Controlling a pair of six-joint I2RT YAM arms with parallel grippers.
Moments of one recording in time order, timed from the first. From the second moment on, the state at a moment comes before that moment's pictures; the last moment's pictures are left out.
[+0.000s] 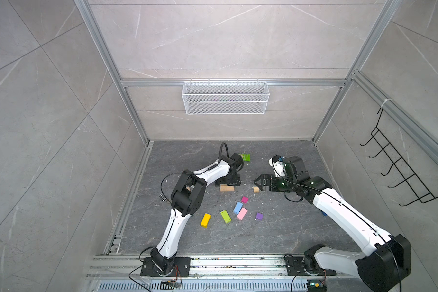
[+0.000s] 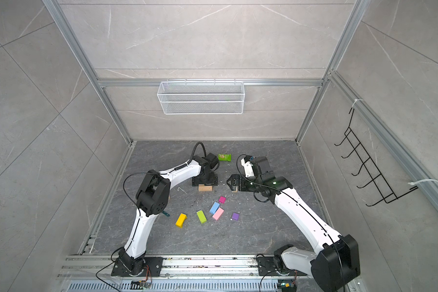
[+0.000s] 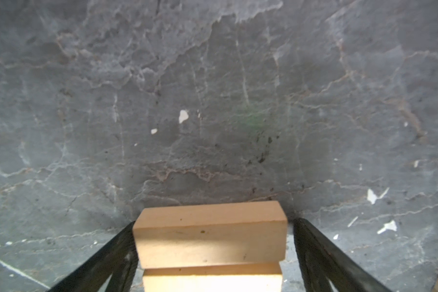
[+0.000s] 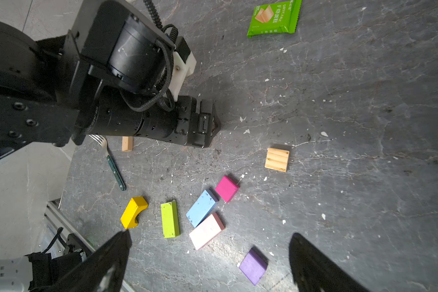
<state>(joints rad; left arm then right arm) -0.68 2.28 1.84 -0.93 -0.12 -0.65 0.41 1.23 1.03 -0.60 -0.30 0.39</state>
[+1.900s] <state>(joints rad) -0.68 2.26 1.79 -0.90 -0.14 -0.66 0.41 1.23 1.03 -0.60 -0.31 0.39</state>
